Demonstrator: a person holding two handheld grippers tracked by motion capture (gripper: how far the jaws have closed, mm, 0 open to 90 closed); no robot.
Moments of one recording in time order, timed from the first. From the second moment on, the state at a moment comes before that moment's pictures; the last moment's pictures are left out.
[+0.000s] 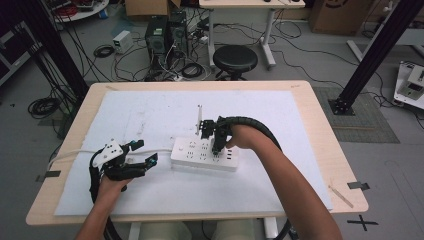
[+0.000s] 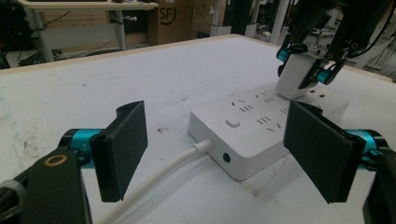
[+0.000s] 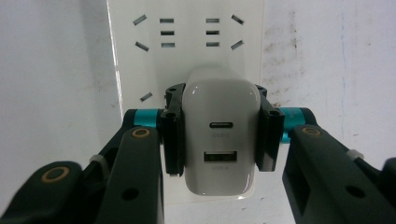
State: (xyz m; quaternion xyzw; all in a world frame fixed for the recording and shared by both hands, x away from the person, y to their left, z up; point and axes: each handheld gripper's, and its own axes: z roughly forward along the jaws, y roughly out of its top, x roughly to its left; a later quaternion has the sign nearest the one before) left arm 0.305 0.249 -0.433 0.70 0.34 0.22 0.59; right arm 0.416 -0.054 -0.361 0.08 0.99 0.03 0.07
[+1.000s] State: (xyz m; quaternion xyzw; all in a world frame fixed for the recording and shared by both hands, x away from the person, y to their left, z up) left arm 0.306 0.248 -0.431 0.70 0.34 0.21 0.59; right arm 0.424 -0.056 -0.367 0.09 0.99 0.04 0.05
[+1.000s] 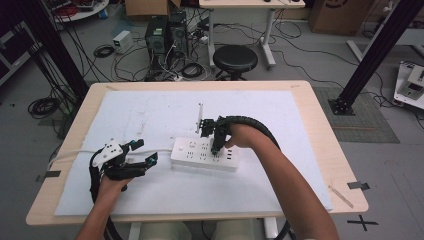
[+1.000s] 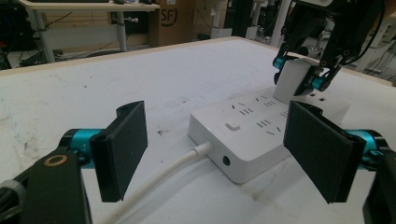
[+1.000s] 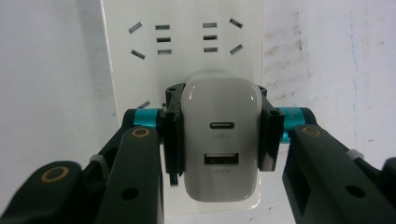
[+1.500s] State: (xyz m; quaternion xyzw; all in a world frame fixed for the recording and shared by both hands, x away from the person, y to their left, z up) left arm 0.301 0.247 -0.429 0.70 0.34 0.22 0.59; right arm 0.410 -0.102 -0.362 0.21 0.95 0.21 0.06
